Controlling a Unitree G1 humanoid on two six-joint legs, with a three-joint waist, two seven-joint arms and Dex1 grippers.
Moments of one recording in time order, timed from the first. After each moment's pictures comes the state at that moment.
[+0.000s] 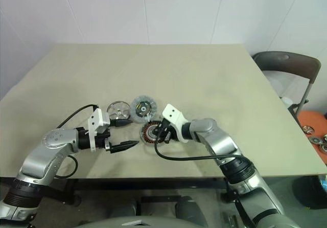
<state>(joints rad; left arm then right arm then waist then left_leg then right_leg) -0.13 0.64 -0.06 -0.20 -0.40 0.36 -1.02 -0.46 -0.41 0.39 -0.09 0.20 0.71 0.80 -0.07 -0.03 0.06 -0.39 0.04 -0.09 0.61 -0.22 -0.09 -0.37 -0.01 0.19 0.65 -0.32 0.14</state>
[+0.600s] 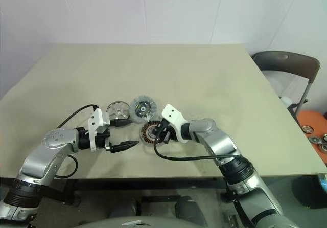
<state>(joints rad) -0.13 0.64 -0.06 -0.19 -0.40 0.34 -1.02 -0.45 -0.40 0.39 -0.09 0.20 0.71 0.80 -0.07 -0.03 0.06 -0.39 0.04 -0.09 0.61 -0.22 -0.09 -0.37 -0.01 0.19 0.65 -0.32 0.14</state>
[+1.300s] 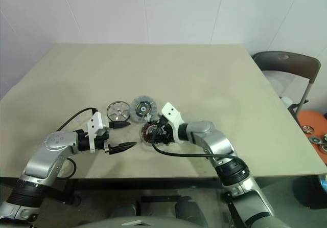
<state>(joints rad) -0.12 0.62 -0.07 -0.08 -0.34 0.24 -1.05 -0.43 -0.29 0.28 -0.08 0.30 0.76 0.77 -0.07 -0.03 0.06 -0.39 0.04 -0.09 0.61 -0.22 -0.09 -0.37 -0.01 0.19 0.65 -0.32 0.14</state>
